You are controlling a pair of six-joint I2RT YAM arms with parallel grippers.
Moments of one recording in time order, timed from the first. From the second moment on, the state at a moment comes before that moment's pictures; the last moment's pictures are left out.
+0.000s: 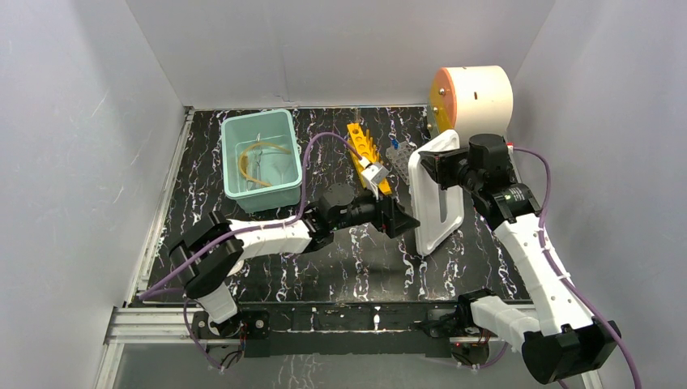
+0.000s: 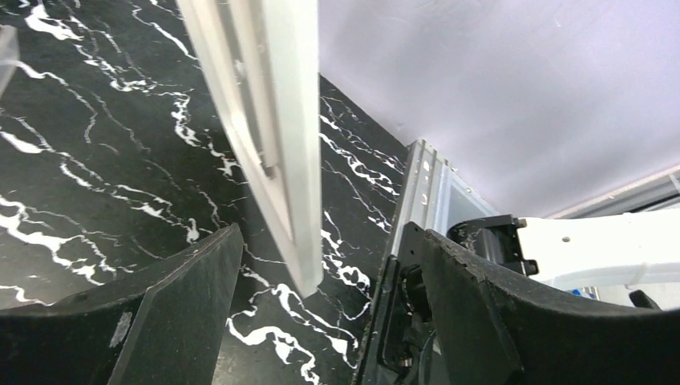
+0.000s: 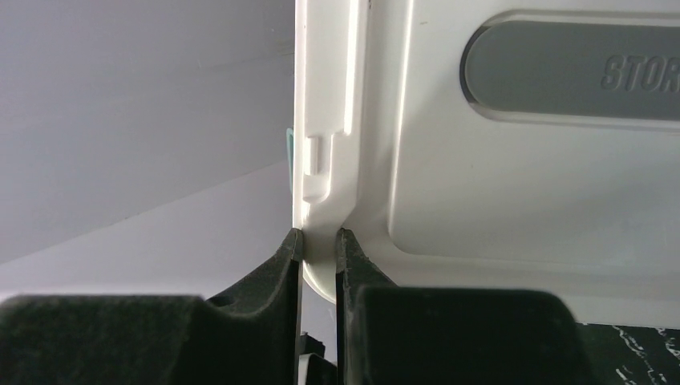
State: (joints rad) left arm -0.99 1.66 0.92 0.64 0.27 -0.57; right arm 0.29 1.01 1.10 -0.61 -0.02 1.52
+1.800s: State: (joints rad) left arm -0.47 1.45 1.32 -0.01 0.70 -0.55; right arm 0.27 1.09 1.35 -0.37 -0.13 0.98
